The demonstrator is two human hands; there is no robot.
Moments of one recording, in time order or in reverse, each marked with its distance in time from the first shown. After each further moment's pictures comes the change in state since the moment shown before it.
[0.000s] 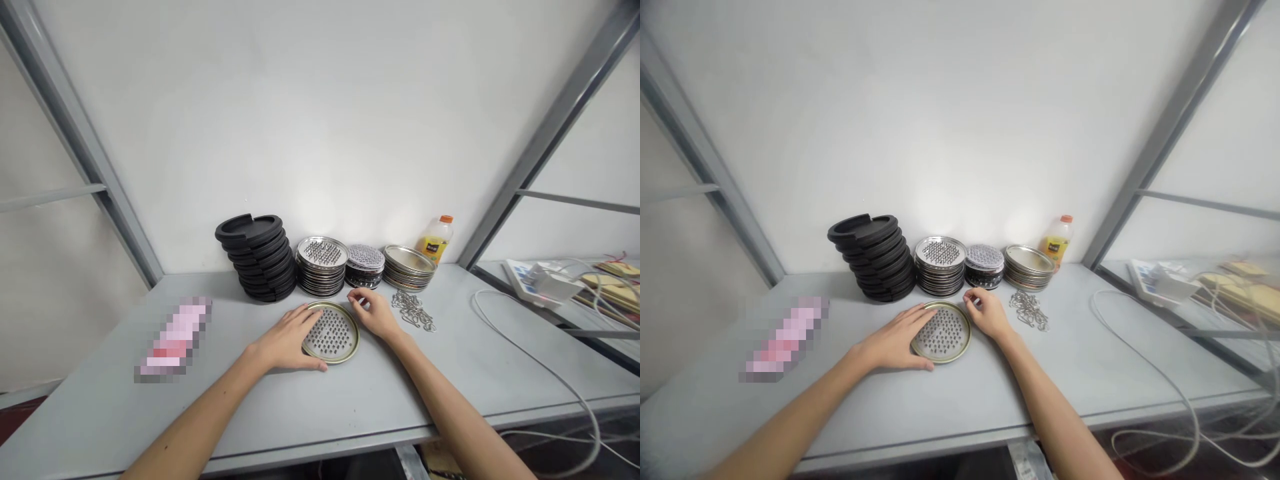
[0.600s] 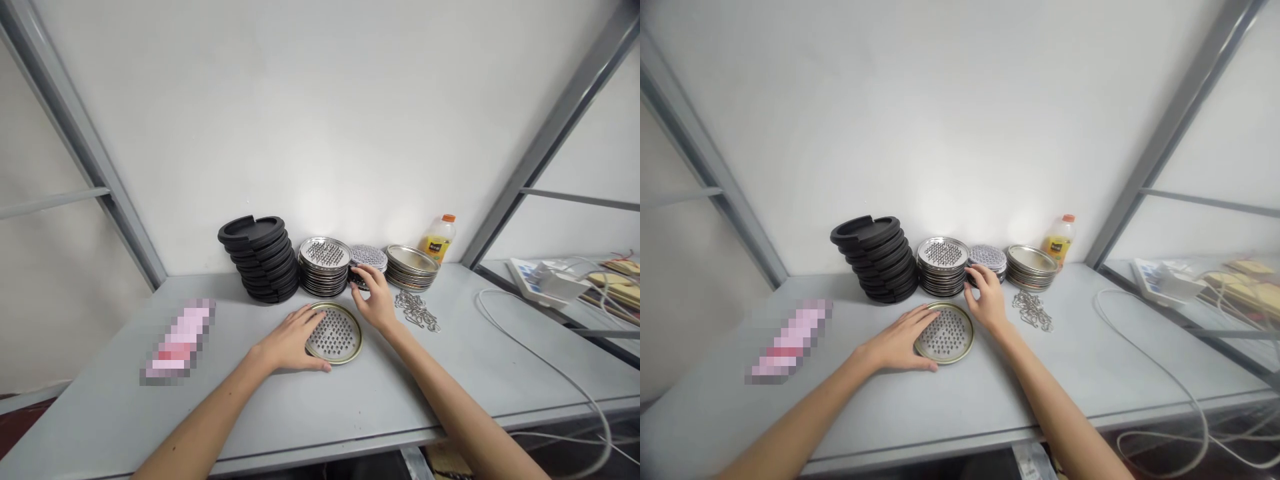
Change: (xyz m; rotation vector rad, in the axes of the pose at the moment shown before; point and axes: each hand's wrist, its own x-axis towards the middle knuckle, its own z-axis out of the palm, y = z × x) left_hand 0.001 -0.002 -0.001 0.008 0.002 -0.008; right_hand 0.023 -0.022 0.001 -0.139 0.361 -0.192
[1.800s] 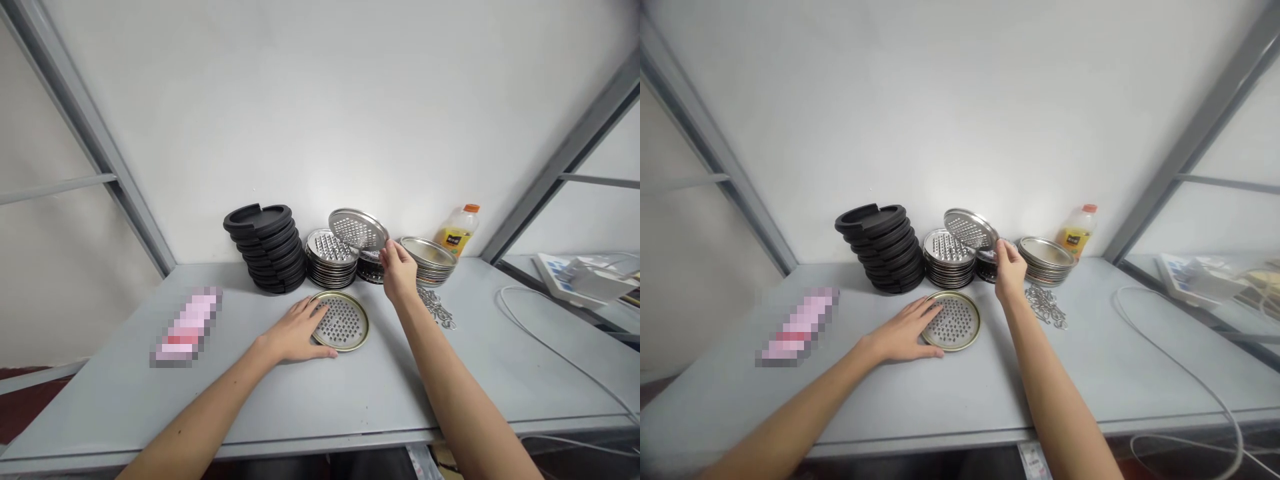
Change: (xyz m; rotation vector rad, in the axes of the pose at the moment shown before) left_hand -0.003 0.003 -0.001 -0.014 -0.054 -0.105; right_hand 0.045 0.028 0.018 0.886 0.449 0.716
